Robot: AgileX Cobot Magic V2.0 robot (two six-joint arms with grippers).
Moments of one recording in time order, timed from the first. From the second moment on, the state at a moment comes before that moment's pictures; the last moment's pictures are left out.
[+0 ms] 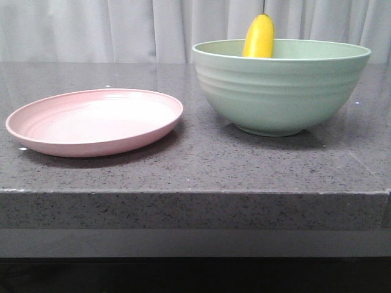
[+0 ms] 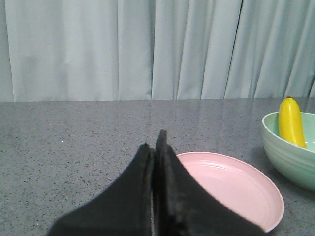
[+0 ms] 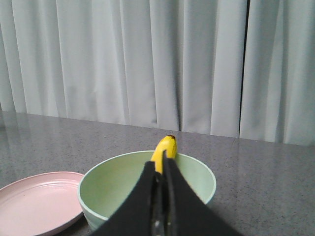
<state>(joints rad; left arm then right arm) -0.25 0.08 -0.41 -0.03 0.38 -0.01 0.34 0.24 -0.32 1.53 -0.01 -1.45</state>
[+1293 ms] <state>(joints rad) -0.03 -0.01 0.01 -0.03 0.17 -0.01 0.34 0.24 -0.32 1.53 -0.01 -1.45</state>
